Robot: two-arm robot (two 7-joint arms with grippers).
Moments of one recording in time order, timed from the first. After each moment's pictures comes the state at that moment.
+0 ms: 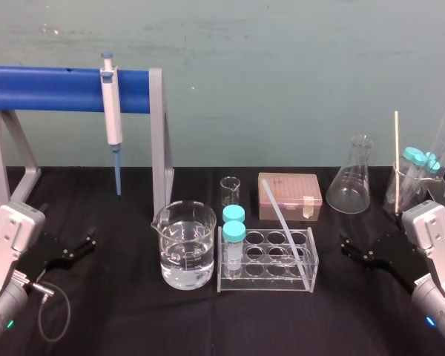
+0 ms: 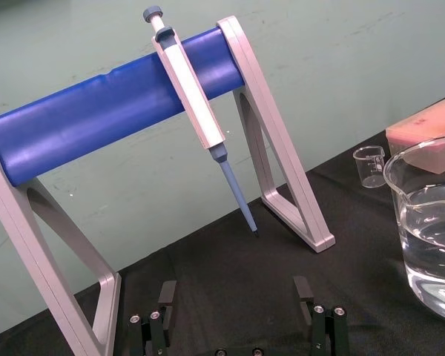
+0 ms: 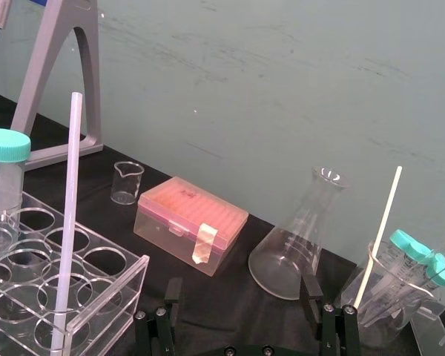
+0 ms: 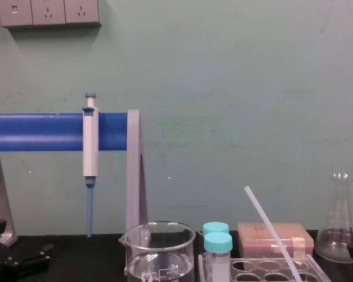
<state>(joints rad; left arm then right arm) -0.20 0.60 0.45 -1.41 -0.25 -0.12 0.03 0.20 0.60 -0.45 -1.41 0.25 -0.12 -0.03</state>
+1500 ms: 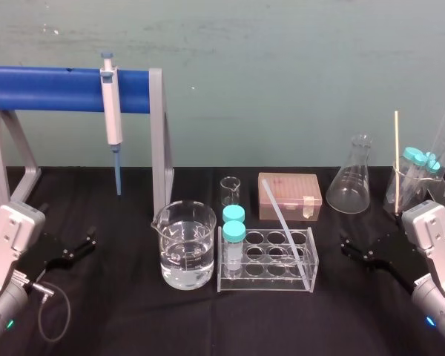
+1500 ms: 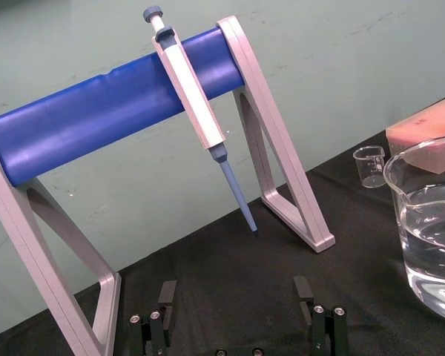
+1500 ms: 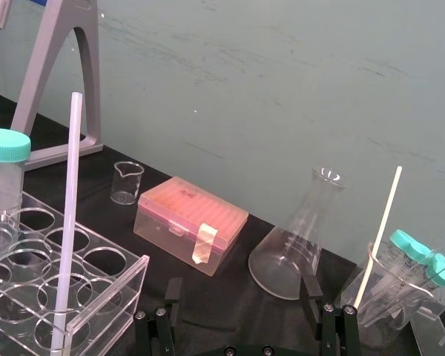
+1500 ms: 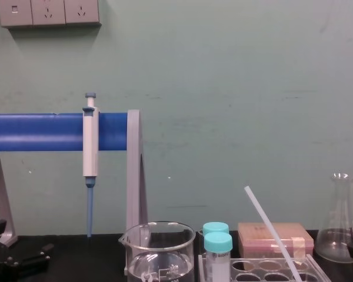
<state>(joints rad) -0.20 0.60 0.45 -1.41 -0.25 -0.12 0.03 0.20 0.60 -0.45 -1.41 0.25 -0.12 -0.03</state>
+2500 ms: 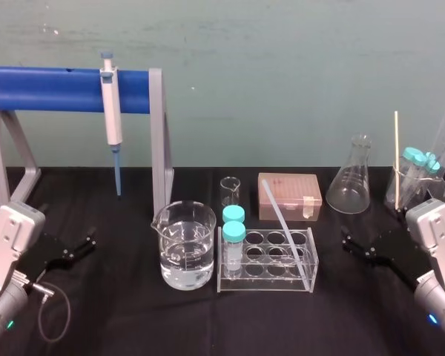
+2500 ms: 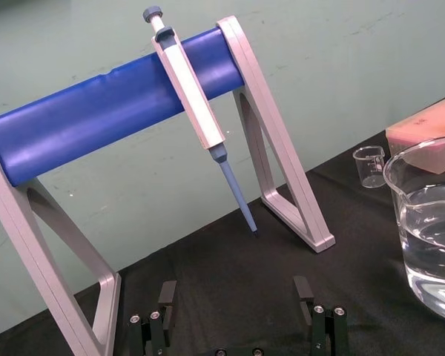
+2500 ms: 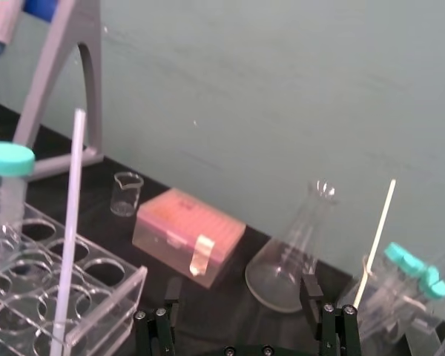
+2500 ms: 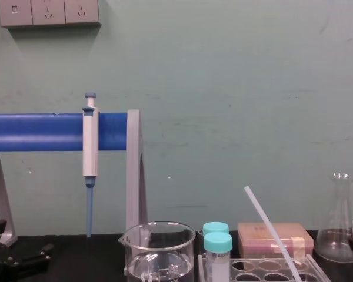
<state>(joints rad) -0.20 0.60 0.45 -1.41 -0.25 -0.12 0.03 0.19 0.61 -0.44 -1.43 0.24 -0.14 -0.02</state>
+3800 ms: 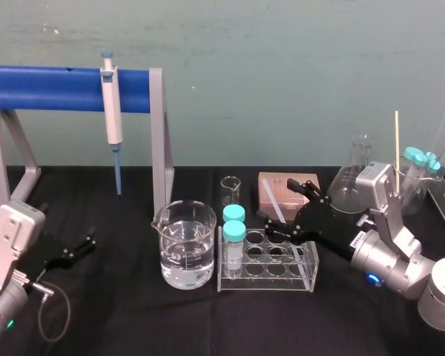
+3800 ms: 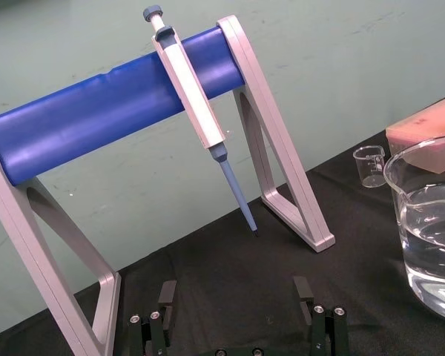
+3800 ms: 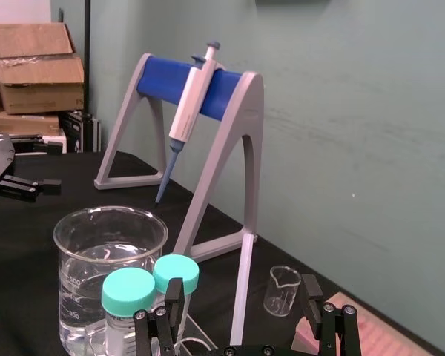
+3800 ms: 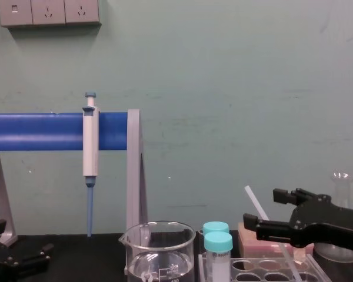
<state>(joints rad) -0.20 0.60 0.45 -1.41 -0.25 -0.12 0.03 0.48 0.41 -0.50 -1.09 0.37 -0.29 0.54</state>
